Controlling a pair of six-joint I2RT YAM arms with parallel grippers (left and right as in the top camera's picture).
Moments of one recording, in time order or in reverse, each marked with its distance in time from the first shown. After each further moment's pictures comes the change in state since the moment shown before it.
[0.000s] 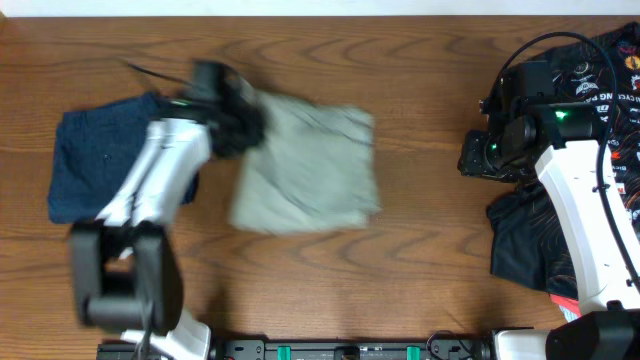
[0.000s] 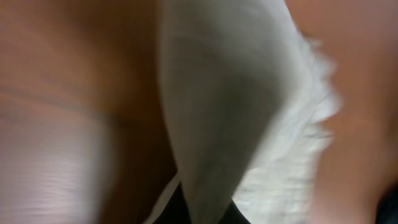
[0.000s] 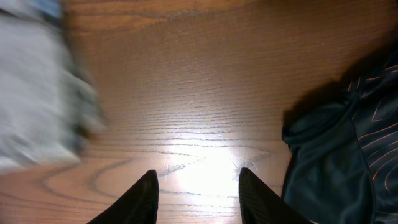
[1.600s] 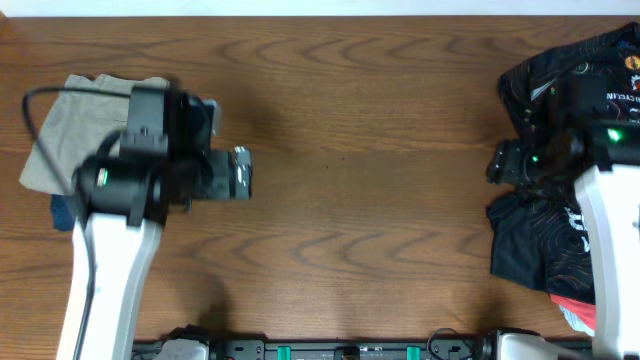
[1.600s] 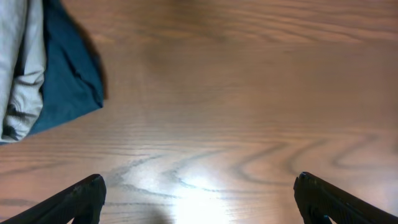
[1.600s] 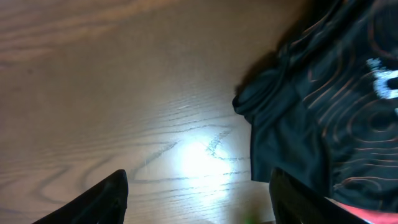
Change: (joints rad) left arm -0.121 -0.489 0.063 -0.574 -0.202 0.225; right arm -0.154 -0.144 -0.018 -0.086 0.031 0.004
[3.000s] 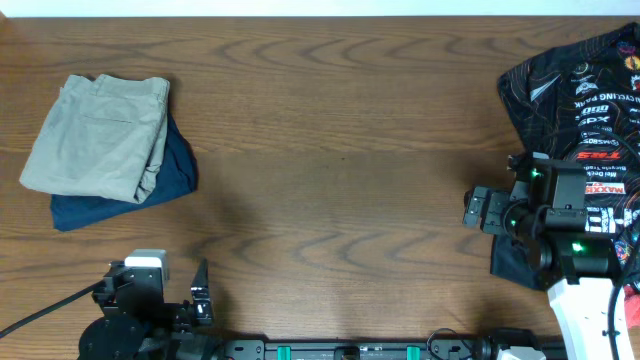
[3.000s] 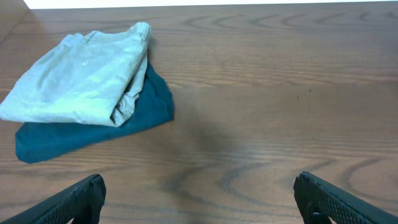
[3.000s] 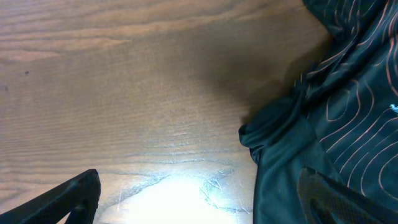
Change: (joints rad) left arm -0.151 -0.987 -0.500 0.064 -0.340 -0.021; right arm 0.053 -0.409 -0.580 0.479 0.021 -0.077
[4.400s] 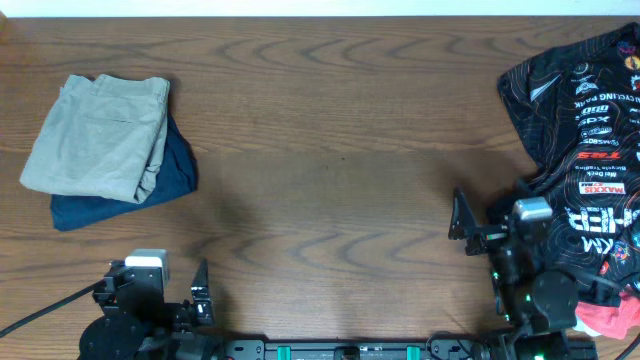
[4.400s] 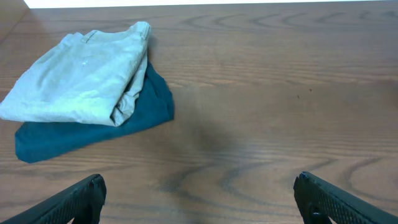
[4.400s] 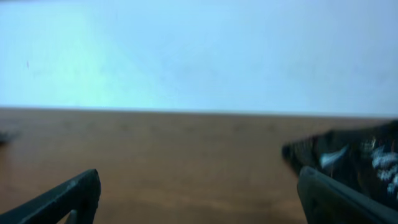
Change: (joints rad) left arm 0.000 0.001 -0.002 0.000 0.000 0.000; right arm 0.169 -0.783 -0.634 0.864 0.034 -0.100
